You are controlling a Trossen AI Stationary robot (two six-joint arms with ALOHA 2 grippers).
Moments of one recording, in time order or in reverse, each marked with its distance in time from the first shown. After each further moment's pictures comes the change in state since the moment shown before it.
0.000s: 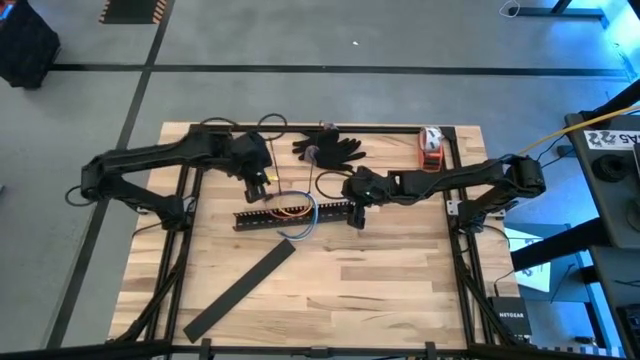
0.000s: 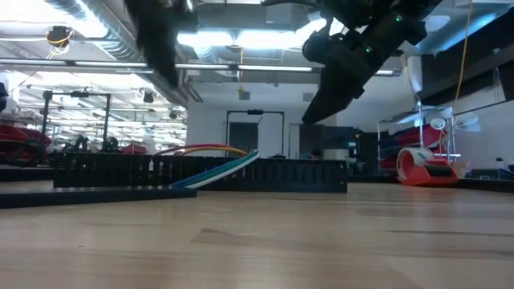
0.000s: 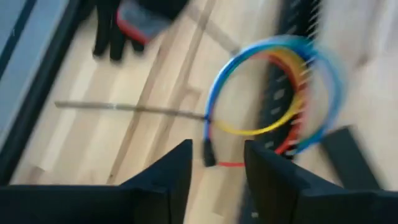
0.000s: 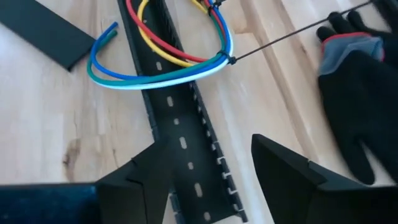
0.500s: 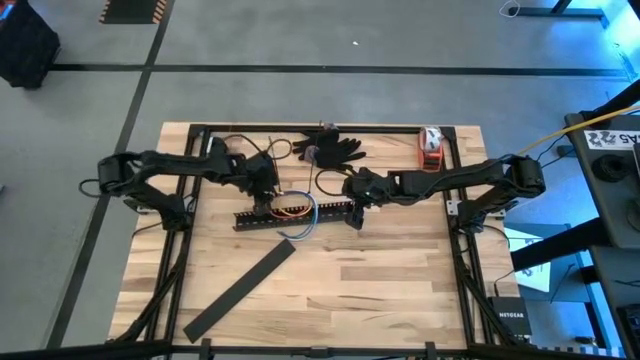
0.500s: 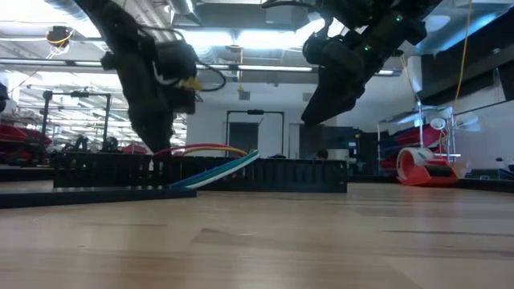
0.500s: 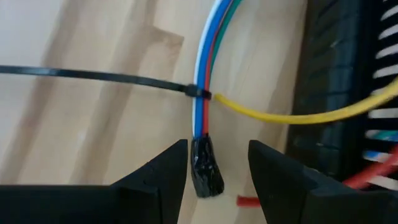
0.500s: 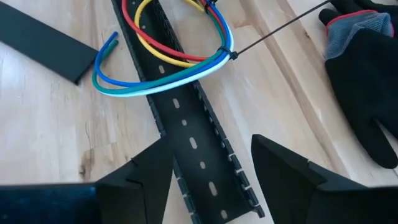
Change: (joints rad) left arm 0.096 0.154 -0.470 0.574 0.180 0.092; right arm 0.000 0.000 0.000 -0.003 -0.013 0.118
